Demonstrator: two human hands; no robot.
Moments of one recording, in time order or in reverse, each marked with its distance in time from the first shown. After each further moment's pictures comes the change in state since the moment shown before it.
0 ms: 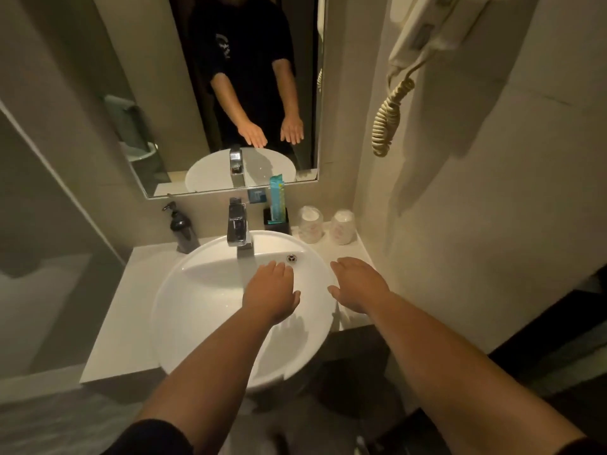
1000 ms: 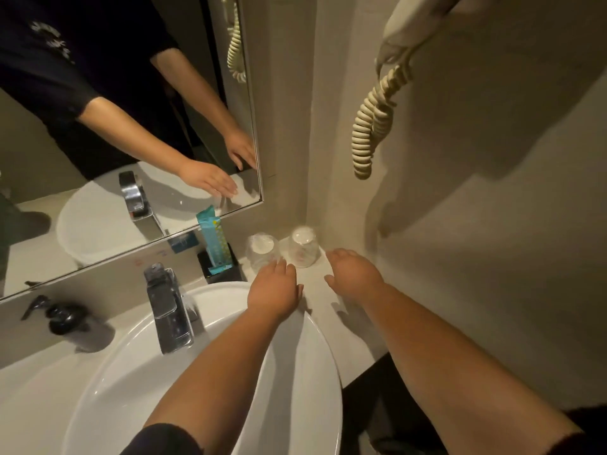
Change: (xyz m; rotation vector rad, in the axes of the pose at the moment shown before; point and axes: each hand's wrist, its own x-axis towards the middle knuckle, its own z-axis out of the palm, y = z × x) left_hand 0.206 -0.002 0.055 -0.151 -0.089 0.276; right_hand 0.144 0.068 0.004 0.119 0.010 0.366
